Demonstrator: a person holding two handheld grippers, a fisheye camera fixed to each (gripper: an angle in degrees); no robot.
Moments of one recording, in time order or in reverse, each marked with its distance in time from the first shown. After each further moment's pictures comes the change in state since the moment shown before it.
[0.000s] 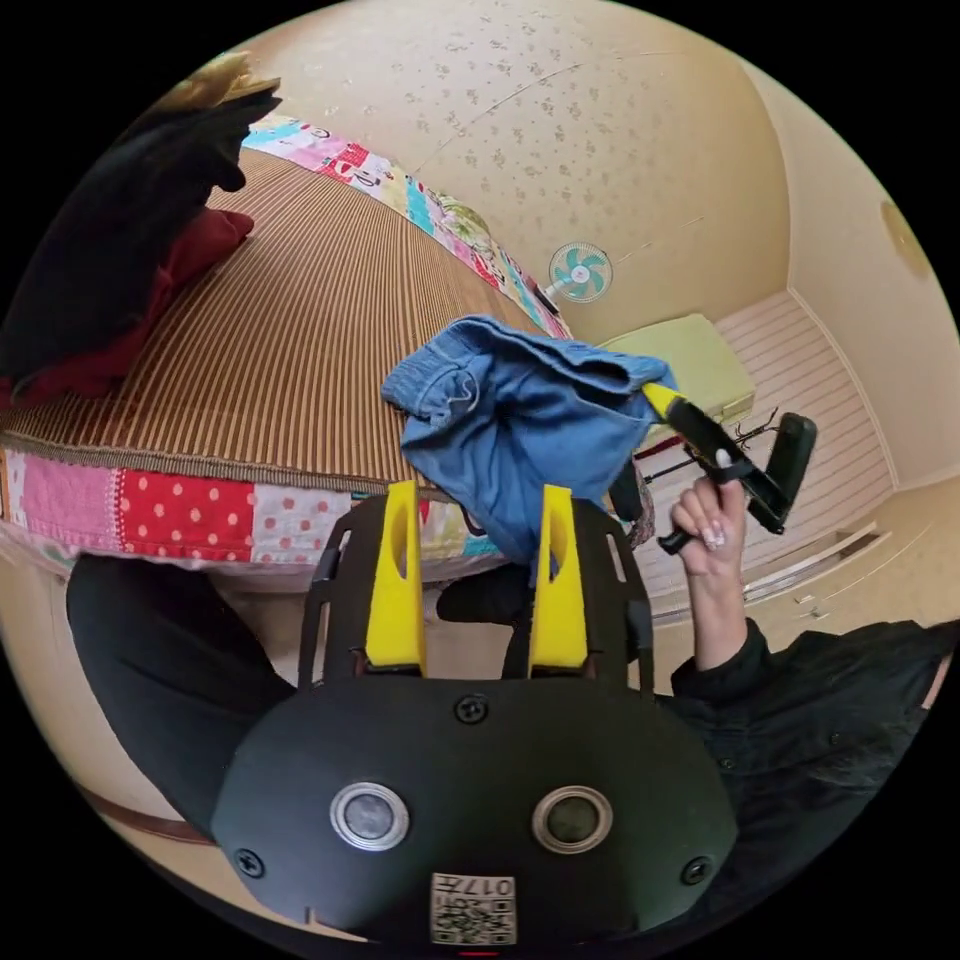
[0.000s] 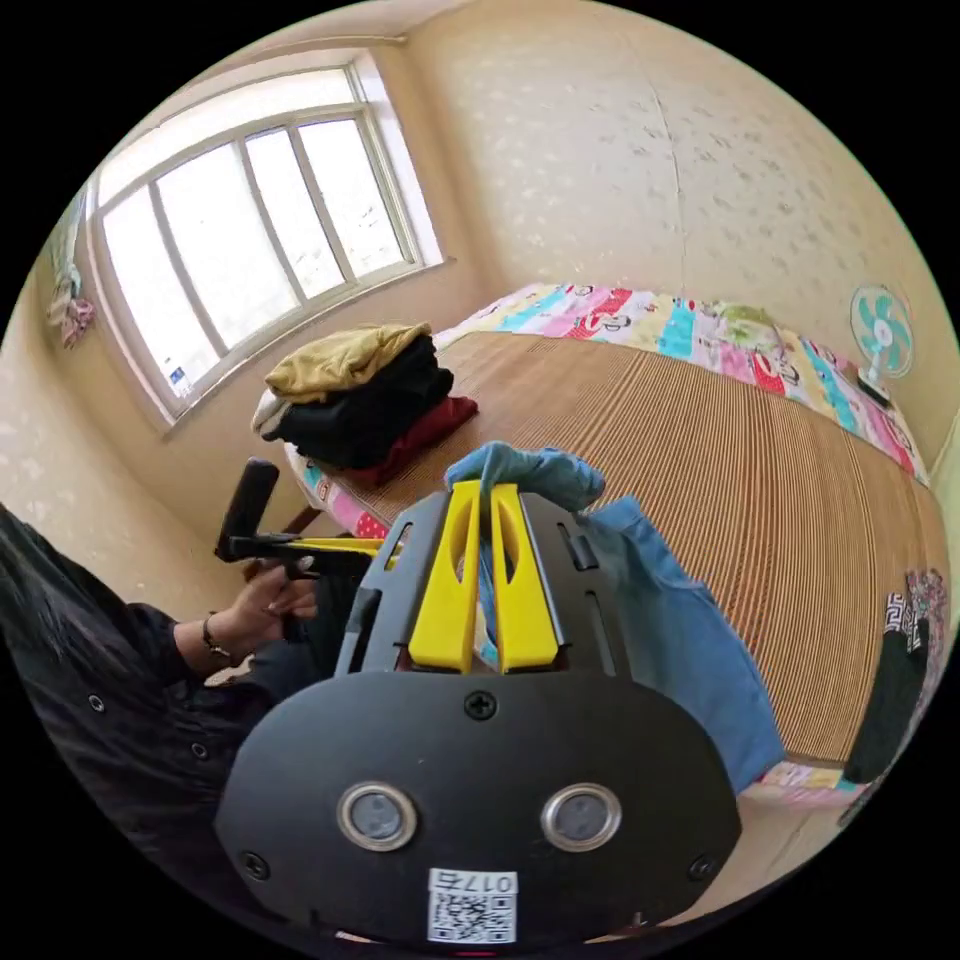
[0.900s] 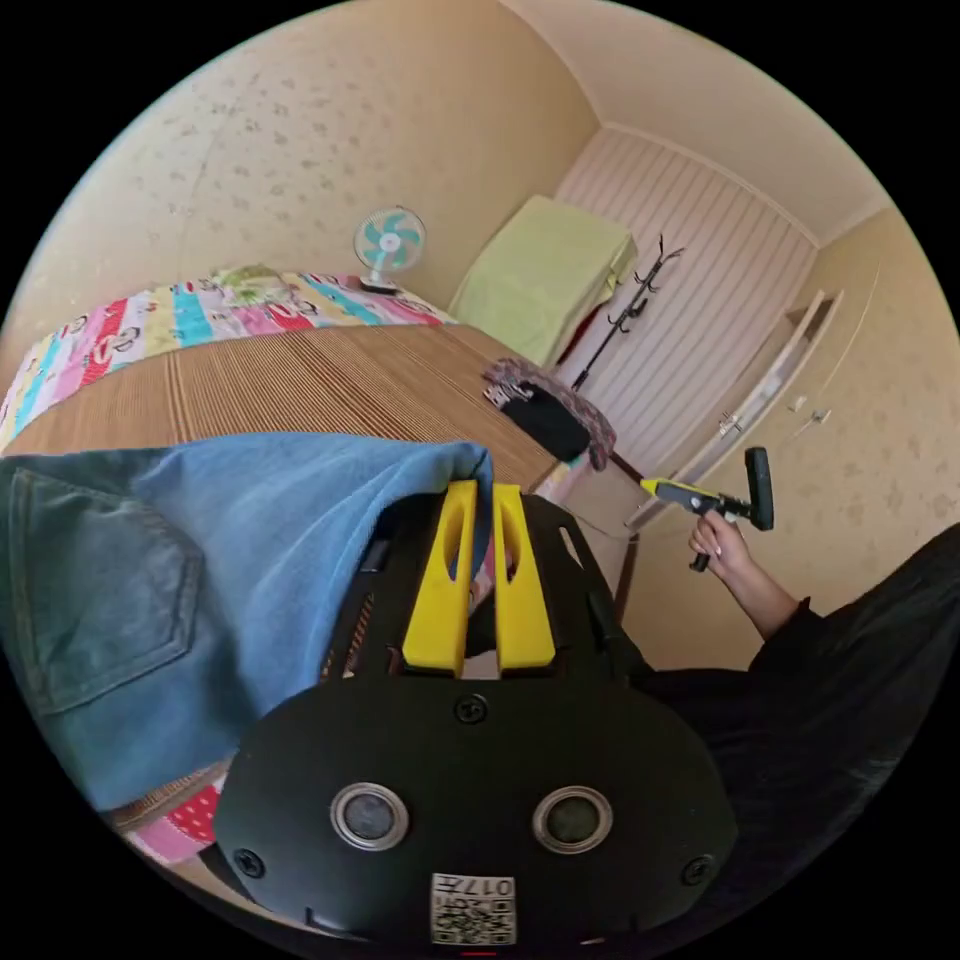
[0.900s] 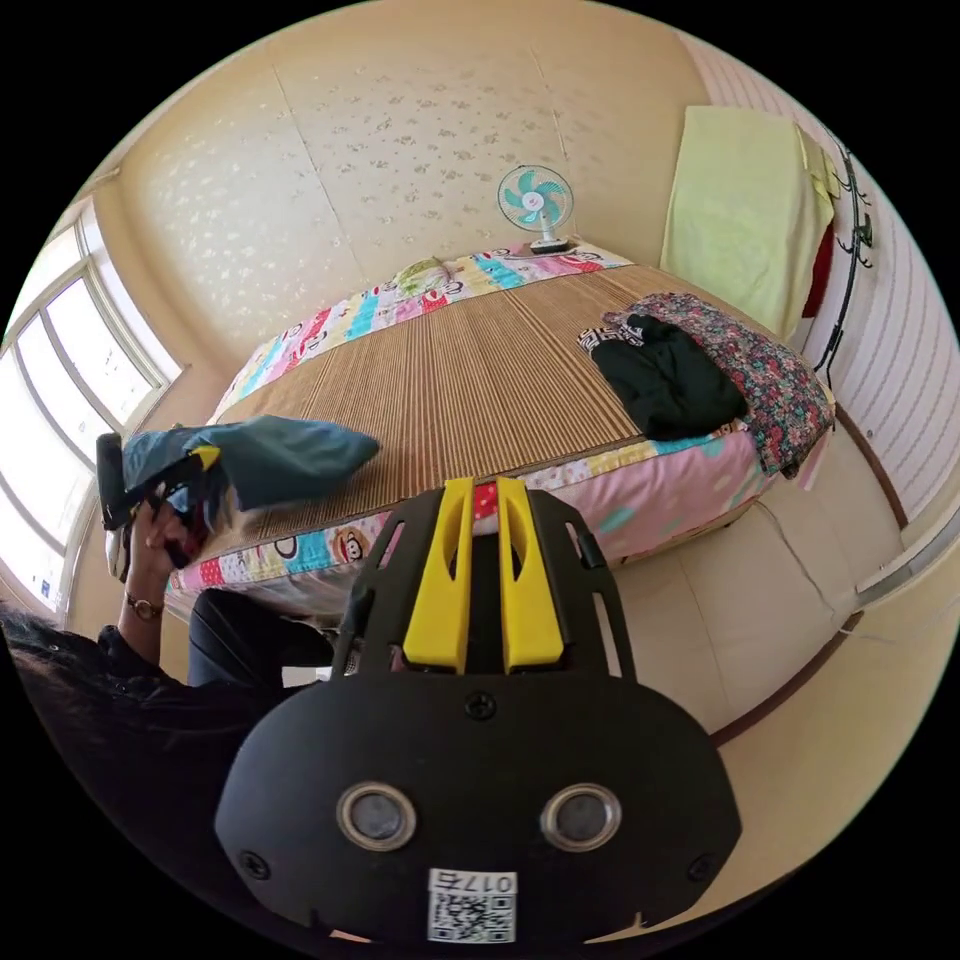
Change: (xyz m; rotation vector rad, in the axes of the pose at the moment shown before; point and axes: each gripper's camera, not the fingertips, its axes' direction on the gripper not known) left arm 0.174 -0.110 0.105 -0.150 0.080 0.602; right arm 0.203 0.169 -0.233 0.055 0.491 0.634
